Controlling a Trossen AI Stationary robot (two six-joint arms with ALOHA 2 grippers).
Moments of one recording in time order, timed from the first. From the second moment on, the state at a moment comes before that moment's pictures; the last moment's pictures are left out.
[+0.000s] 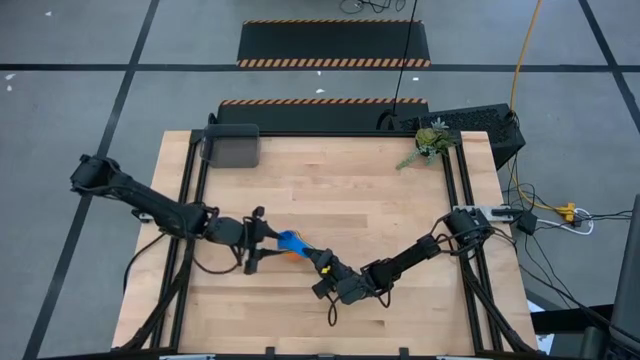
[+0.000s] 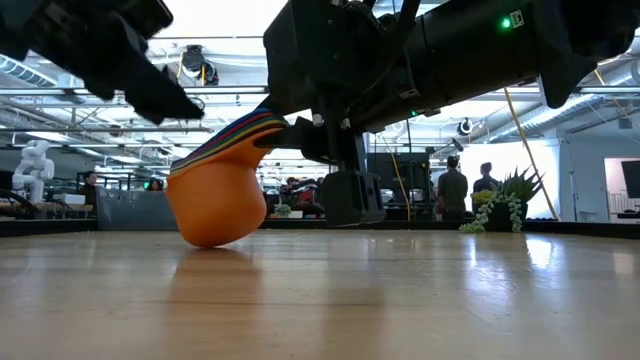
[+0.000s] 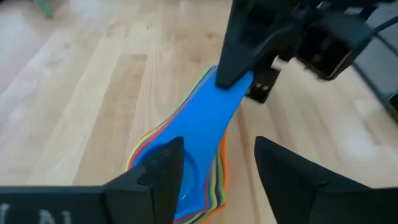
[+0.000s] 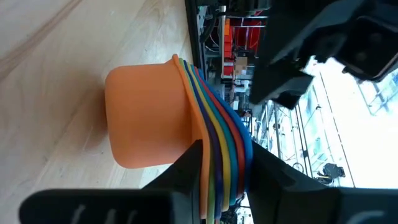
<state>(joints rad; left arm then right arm) -0.34 1.12 0.43 0.20 -0.19 -0.20 0.45 2.16 1.13 0.74 1.02 -1.27</state>
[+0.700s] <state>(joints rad) -0.46 0.76 0.43 -0.01 -0.51 -0.25 0.40 2.16 1.13 0.91 1.00 -1.45</state>
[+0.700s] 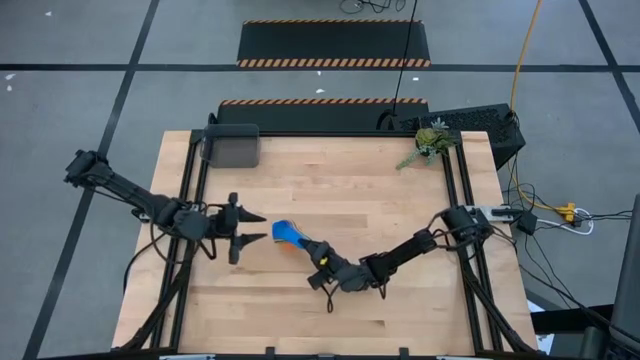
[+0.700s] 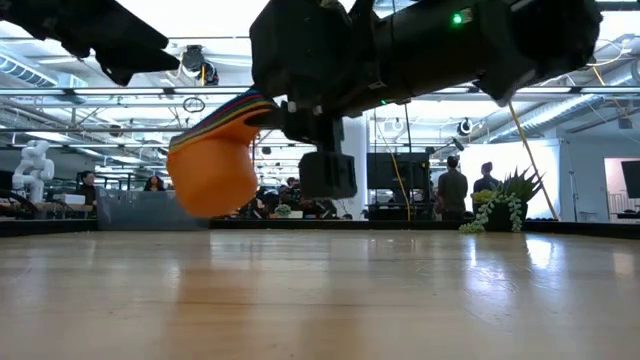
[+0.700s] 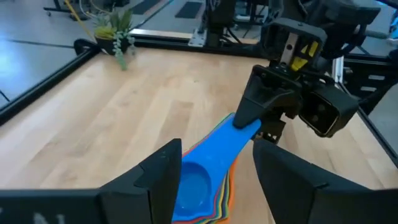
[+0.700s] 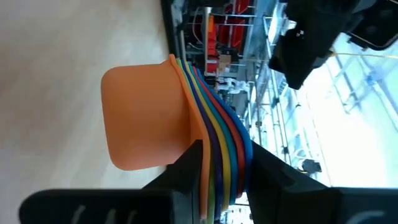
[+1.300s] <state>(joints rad) -0.53 0.76 0.43 -0.03 -0.70 -0.20 0.27 2.07 1.13 0.97 0.85 -1.50</state>
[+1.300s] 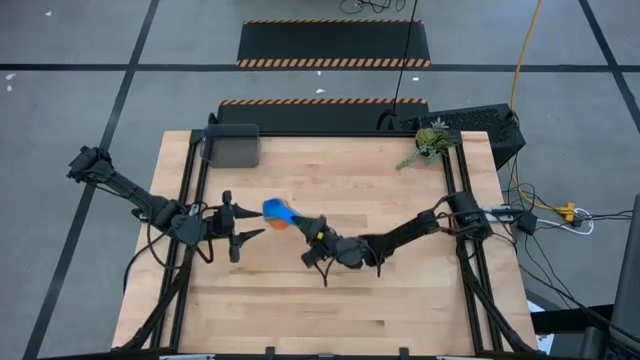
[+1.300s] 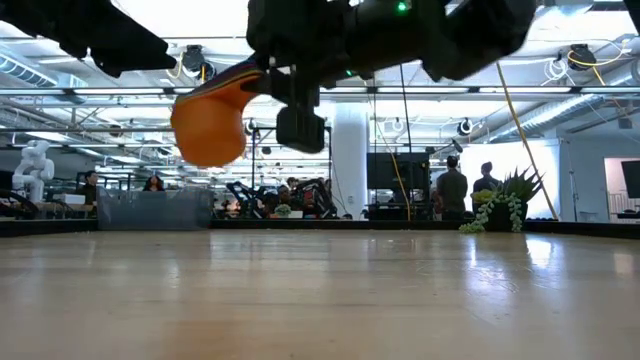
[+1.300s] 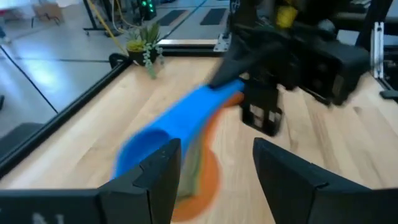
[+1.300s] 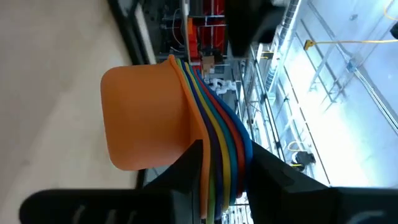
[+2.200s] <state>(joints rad) -0.48 0.76 0.73 -0.15 -0.99 0.14 -0.07 1.85 1.13 0.81 0.39 -1.50</state>
